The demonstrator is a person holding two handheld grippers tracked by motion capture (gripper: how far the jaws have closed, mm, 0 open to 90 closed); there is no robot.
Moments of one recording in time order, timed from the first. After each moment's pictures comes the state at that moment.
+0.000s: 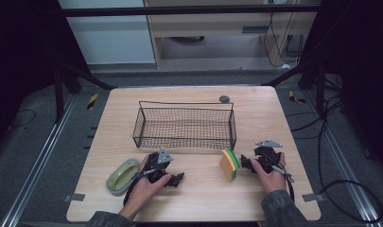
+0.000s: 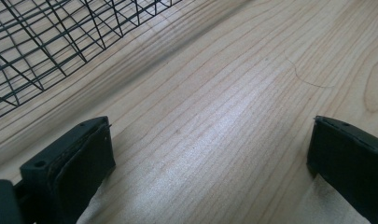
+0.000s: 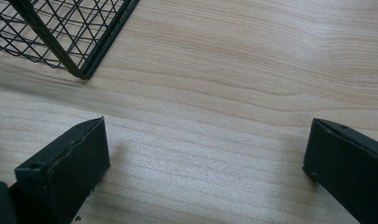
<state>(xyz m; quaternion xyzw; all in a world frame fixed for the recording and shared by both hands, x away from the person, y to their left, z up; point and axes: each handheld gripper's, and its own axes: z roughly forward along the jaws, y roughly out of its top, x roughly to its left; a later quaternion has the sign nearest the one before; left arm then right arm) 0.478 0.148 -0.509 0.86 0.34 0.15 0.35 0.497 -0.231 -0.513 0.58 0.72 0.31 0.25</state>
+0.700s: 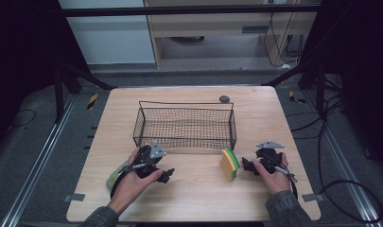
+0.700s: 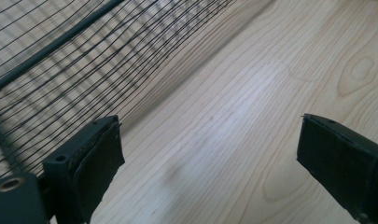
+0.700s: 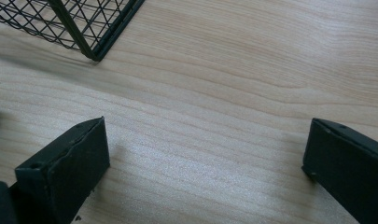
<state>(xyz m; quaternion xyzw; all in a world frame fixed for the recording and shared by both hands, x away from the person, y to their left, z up) 0.471 0.172 -0.446 0.88 0.32 0.18 0.30 0.492 -0.238 -0.512 0.55 0.74 0.31 0.23</state>
